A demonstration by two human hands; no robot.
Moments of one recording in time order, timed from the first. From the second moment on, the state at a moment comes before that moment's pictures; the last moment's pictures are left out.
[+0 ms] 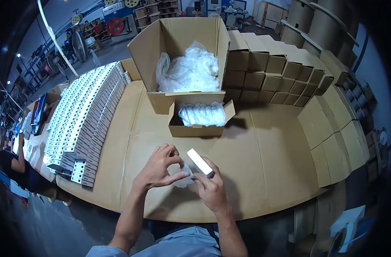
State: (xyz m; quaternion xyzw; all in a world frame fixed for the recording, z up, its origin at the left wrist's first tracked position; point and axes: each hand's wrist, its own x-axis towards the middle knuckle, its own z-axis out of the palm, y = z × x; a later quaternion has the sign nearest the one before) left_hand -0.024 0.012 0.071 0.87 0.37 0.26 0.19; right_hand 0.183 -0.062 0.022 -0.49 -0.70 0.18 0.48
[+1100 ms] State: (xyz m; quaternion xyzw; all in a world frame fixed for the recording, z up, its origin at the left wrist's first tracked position) left_hand 0.005 -0.030 0.026 0.47 0.45 0.44 0.62; right_hand 0.191 -0.054 -0.030 -0.58 -0.50 0.29 0.57
